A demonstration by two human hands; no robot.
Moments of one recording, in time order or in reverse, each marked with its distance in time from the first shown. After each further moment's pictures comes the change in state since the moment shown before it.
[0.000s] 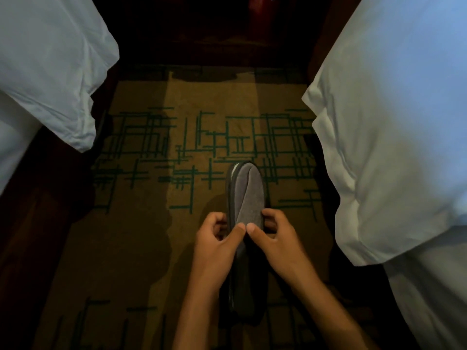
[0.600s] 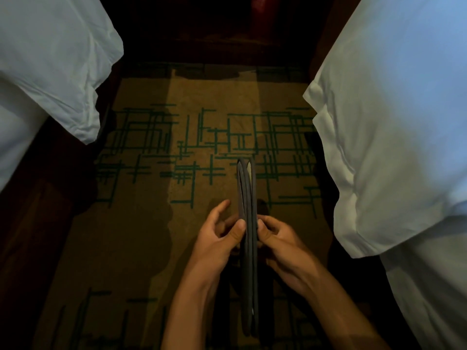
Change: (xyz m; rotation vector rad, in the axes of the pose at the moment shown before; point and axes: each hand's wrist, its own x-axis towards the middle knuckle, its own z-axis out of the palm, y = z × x) left_hand -0.004 -0.007 -0.006 -0.326 -0.235 -0.072; right_hand -0.003 0.011 -0.005 0.581 -0.253 0.147
